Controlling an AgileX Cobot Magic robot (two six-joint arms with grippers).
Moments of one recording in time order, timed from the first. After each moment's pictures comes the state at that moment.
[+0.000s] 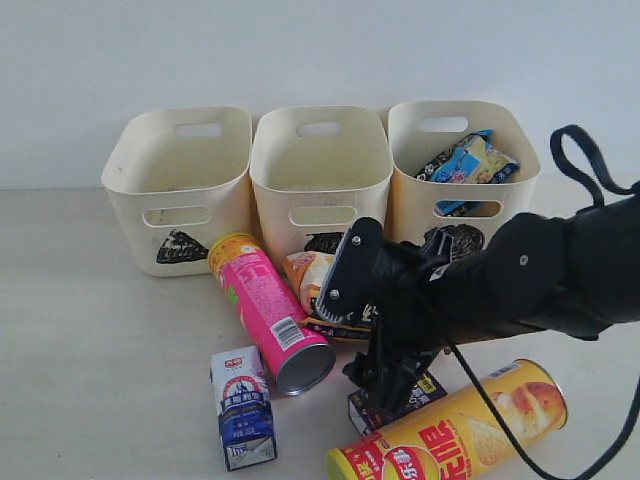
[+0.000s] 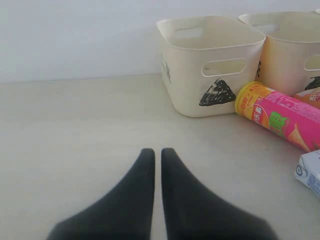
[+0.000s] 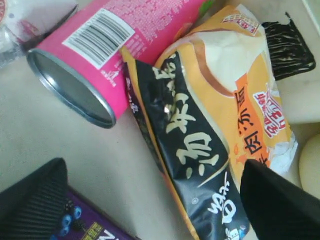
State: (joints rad) left arm -0.05 0.00 0.00 0.02 0.29 0.00; right arm 0.65 1.71 -0.82 0.67 0.03 -1.30
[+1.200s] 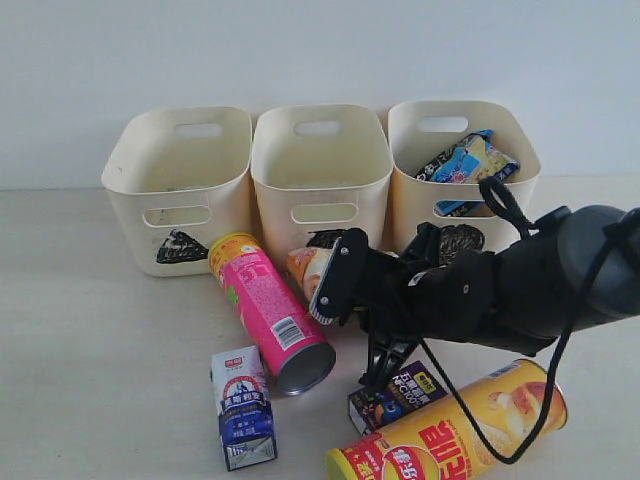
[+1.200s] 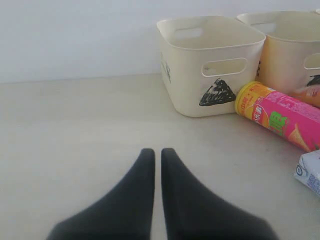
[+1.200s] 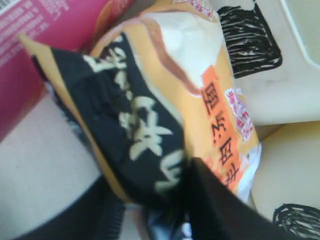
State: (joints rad) left arm -0.05 0.00 0.00 0.02 0.29 0.00; right arm 0.65 1.90 -0.88 0.66 -0.25 -1.35
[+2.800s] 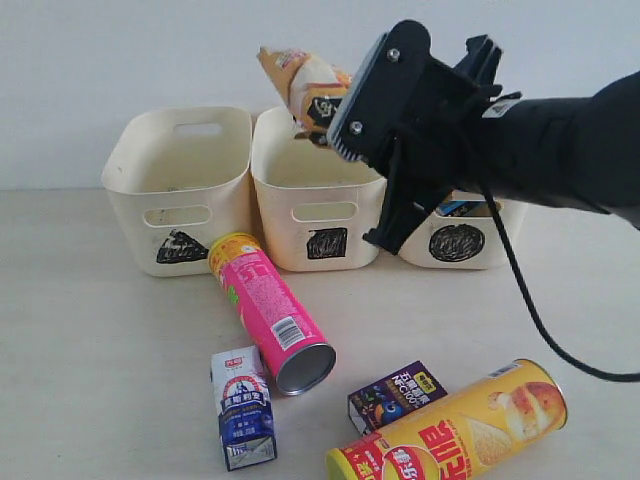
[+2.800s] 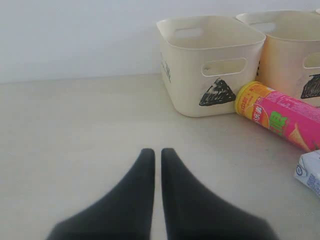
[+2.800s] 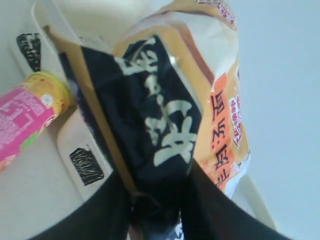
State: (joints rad) left arm -0.05 0.00 0.00 0.02 0.29 0.00; right arm 0.64 1.44 -0.92 0.67 -0.15 -1.43
